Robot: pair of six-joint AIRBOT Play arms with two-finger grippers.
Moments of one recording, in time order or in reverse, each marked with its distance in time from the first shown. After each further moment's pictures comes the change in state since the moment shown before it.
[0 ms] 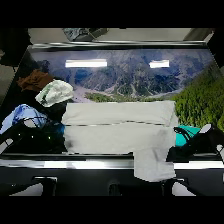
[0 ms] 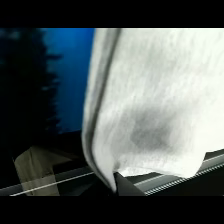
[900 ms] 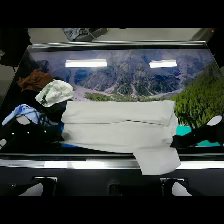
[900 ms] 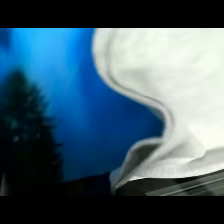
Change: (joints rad) left arm 0.001 0.124 0.085 -0.033 0.126 0.066; right arm 0.000 0.081 0.163 0.105 -0.036 -0.031
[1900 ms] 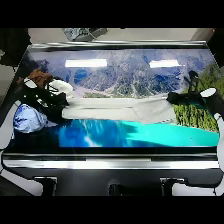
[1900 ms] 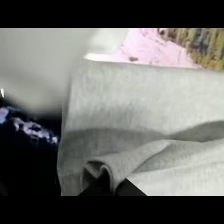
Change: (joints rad) left arm -0.054 -0.605 0.809 -0.055 -0.023 -0.107; right arm 0.174 -0.349 0.417 0.330 -0.606 0.075
